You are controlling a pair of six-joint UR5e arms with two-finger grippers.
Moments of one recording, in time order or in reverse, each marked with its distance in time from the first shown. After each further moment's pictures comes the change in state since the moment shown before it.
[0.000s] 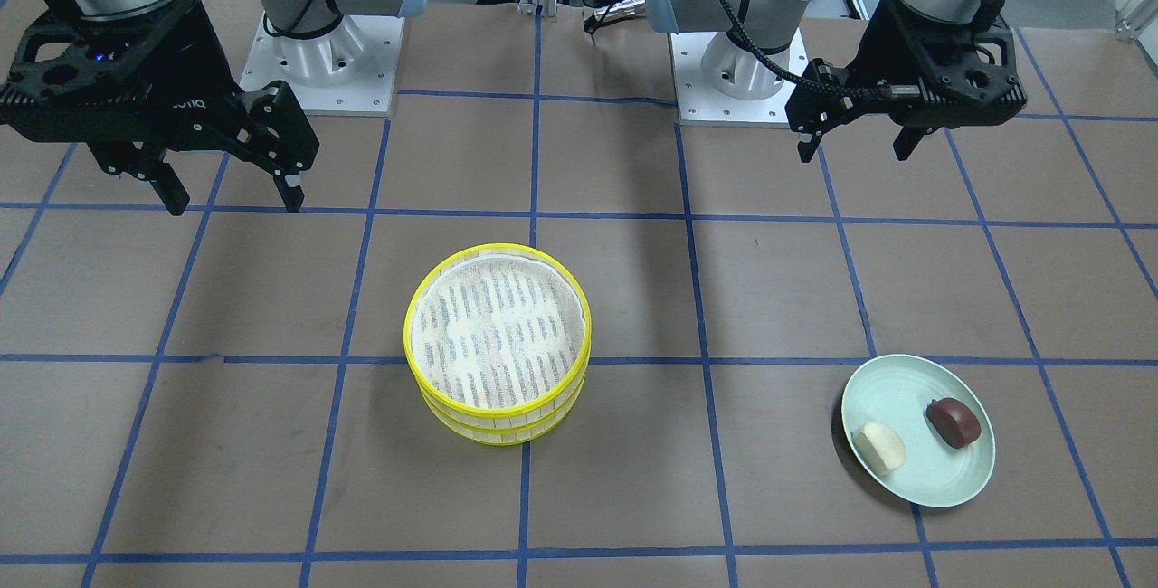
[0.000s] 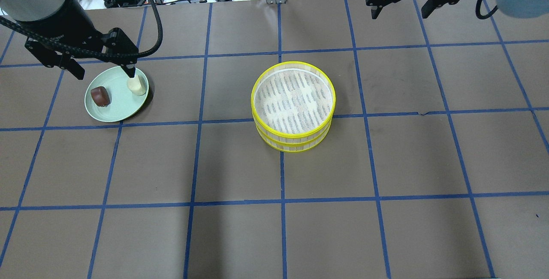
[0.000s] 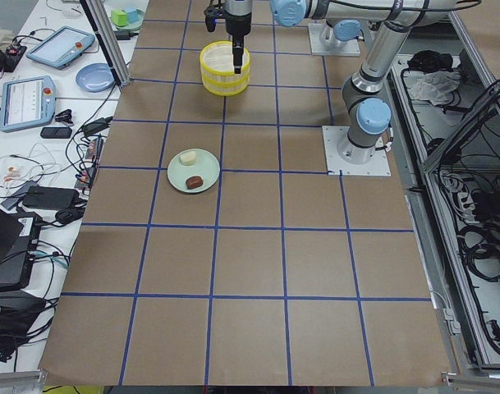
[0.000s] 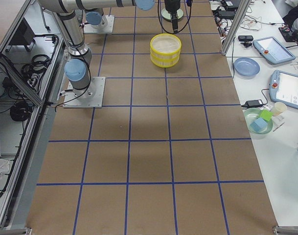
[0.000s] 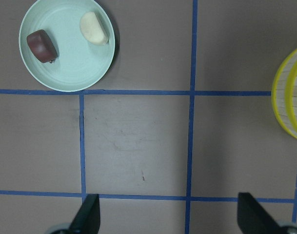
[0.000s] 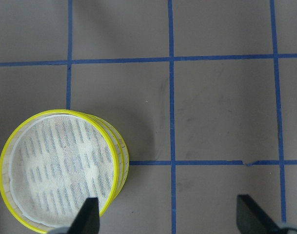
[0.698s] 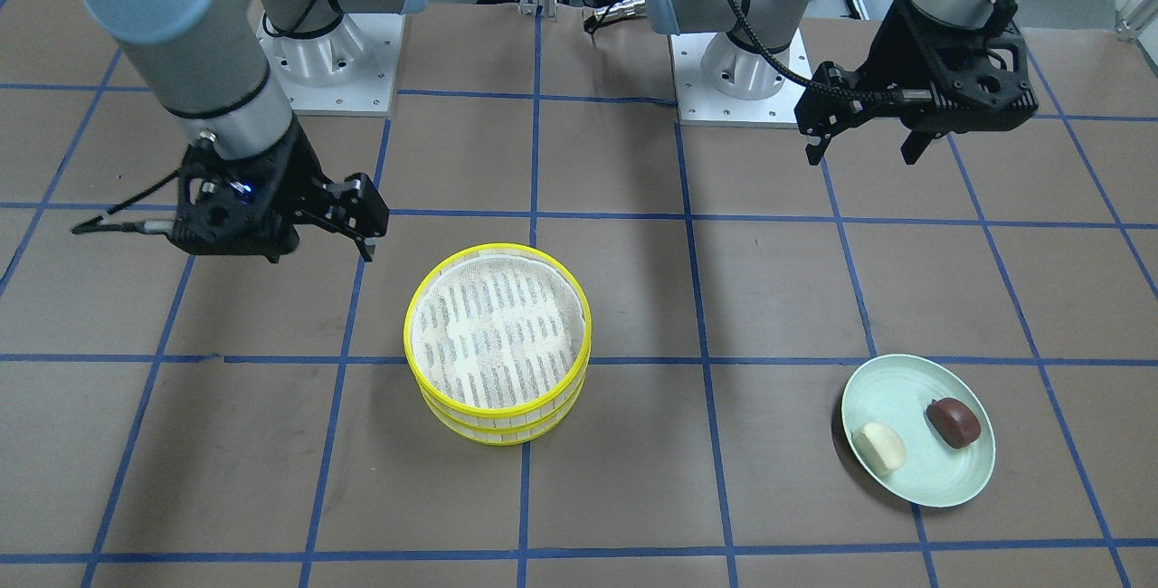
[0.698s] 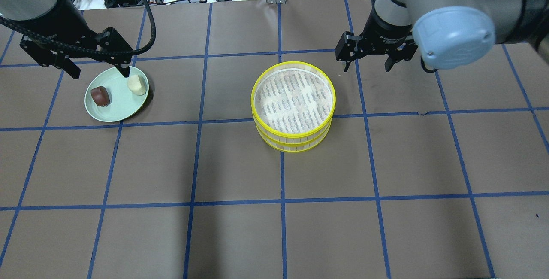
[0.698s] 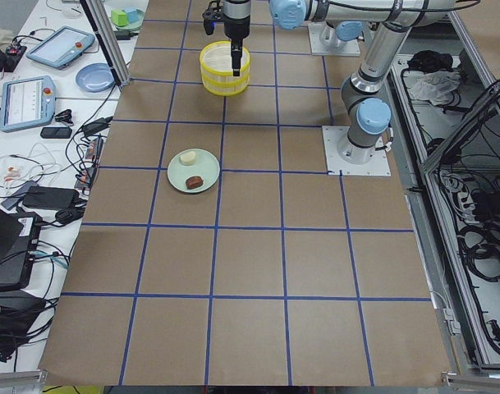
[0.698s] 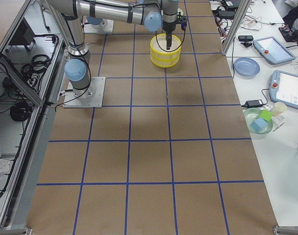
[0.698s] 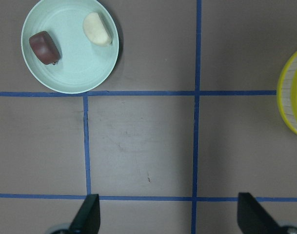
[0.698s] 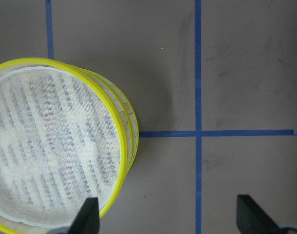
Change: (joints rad) left arm 0.041 -0.006 0.000 -0.001 -0.008 0.055; right arm 0.086 0.123 0.173 -0.131 -0.006 0.091
